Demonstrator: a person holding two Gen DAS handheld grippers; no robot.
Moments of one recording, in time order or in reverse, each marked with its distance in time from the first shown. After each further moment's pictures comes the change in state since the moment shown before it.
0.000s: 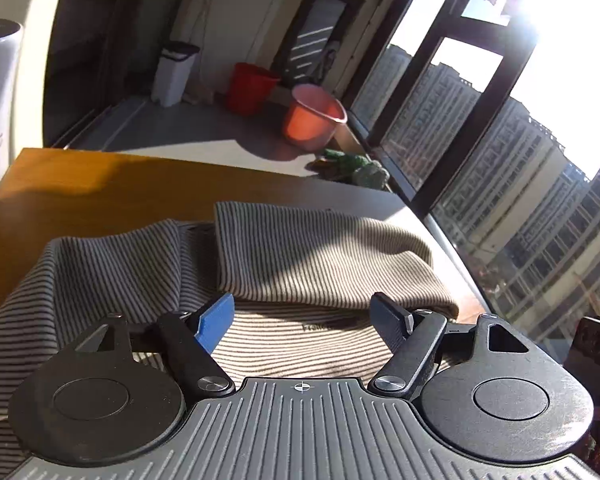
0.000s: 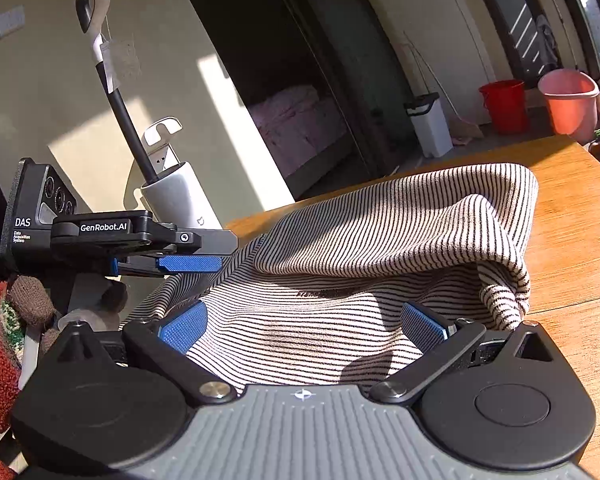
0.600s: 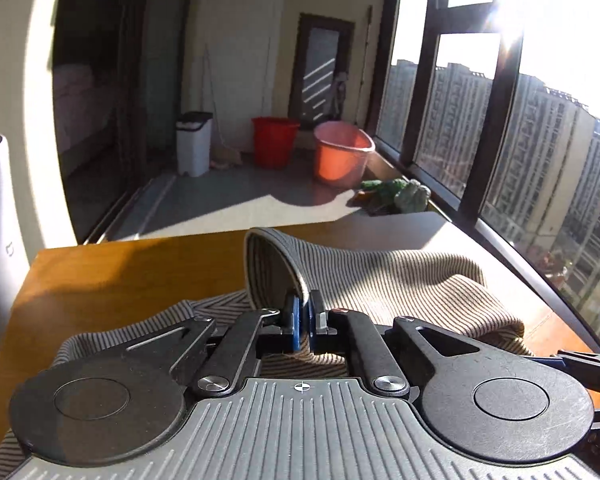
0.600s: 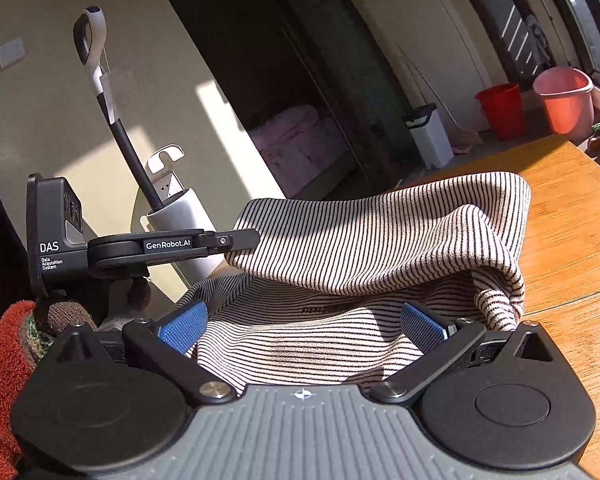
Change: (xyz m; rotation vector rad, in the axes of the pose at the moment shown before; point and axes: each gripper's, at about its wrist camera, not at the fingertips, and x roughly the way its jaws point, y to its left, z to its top) left arm 0.007 -0.036 0.004 0.225 -0.171 0.165; right arm -0.010 -0.007 0.000 0.046 -0.065 0.002
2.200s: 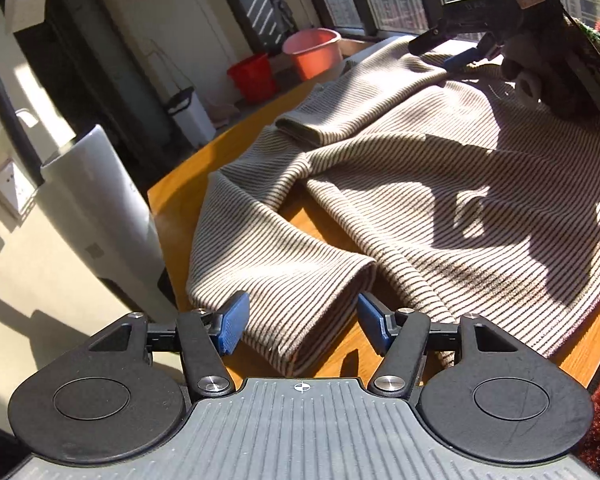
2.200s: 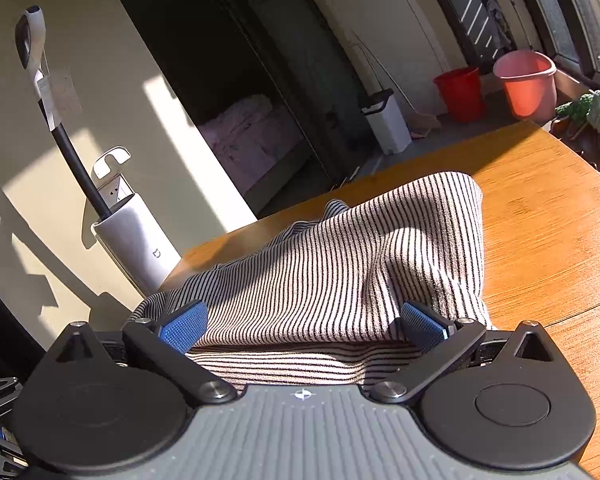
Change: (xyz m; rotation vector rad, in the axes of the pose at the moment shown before) left arm -0.152 0.046 -0.114 0.526 0.249 0.156; right arm 0.031 -0.007 0.013 0.037 0.036 -0.125
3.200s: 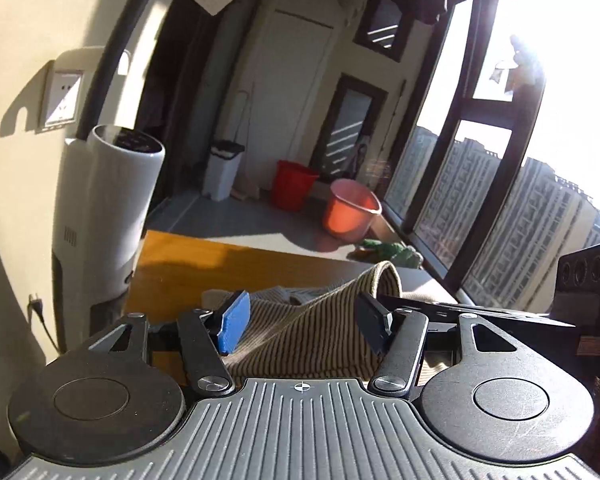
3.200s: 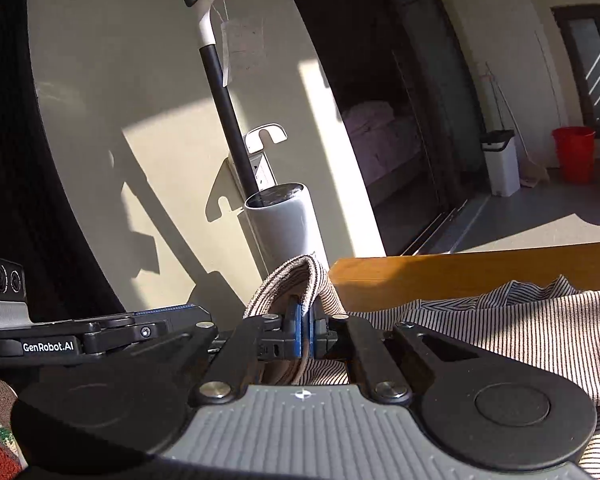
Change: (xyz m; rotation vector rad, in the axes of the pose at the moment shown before) left arm -0.022 0.084 0.045 -0.745 -0.392 -0.173; right arm -0.006 0.147 0.038 -0.237 -0.042 0.199
